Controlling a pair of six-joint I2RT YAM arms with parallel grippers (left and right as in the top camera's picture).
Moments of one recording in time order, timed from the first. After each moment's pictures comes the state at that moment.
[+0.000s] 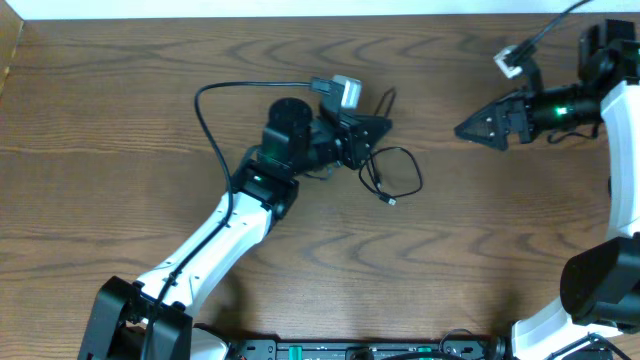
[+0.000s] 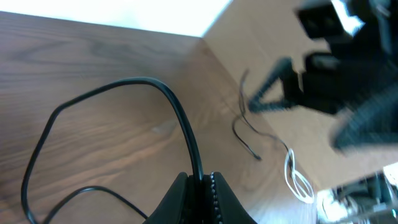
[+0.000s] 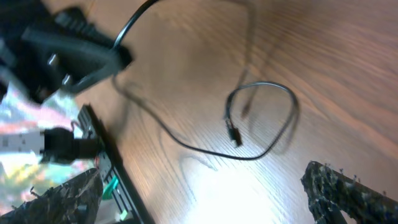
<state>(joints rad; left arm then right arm) -0.47 1.50 0.93 0.31 0.59 -0.56 -0.14 1.79 1.78 -1.51 -0.89 -0.68</state>
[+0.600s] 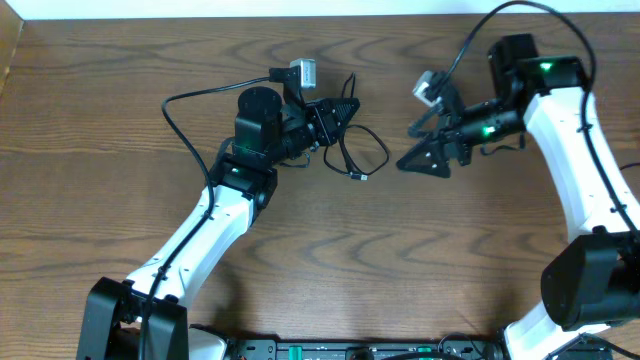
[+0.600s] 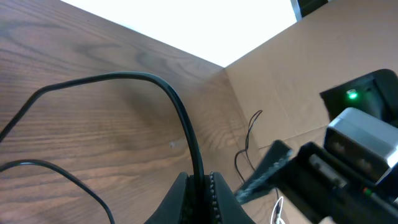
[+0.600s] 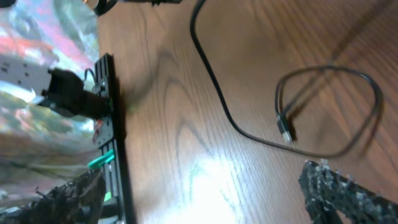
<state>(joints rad) -0.36 1.50 0.93 0.31 0.57 -0.79 0.11 1.79 1.61 -1.33 -0.96 -0.83</state>
